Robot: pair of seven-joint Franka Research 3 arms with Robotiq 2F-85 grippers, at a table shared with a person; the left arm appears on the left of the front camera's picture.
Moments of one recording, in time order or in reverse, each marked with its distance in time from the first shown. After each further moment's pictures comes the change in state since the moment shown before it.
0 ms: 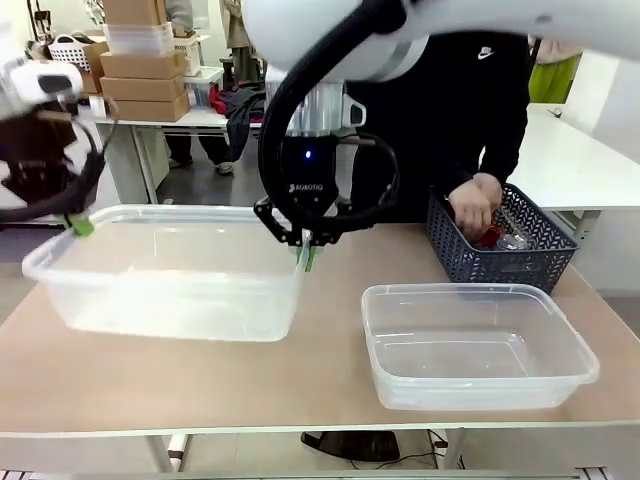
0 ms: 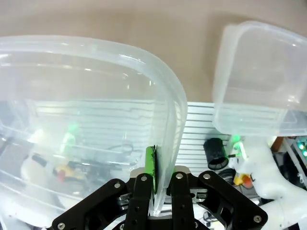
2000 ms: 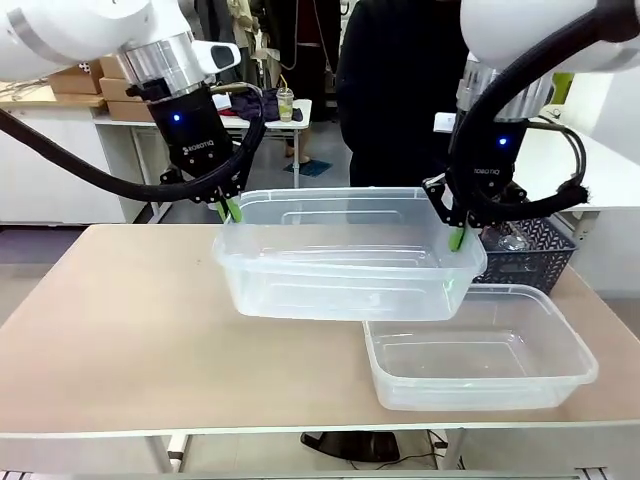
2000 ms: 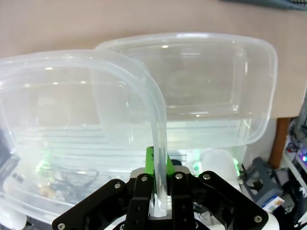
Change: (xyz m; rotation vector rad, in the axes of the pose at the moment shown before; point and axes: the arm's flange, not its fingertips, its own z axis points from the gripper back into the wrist) left arm 0.065 -0.181 -0.017 -0.157 0.081 0.254; right arm -0.026 -0.214 0.023 0.030 -0.178 -0.093
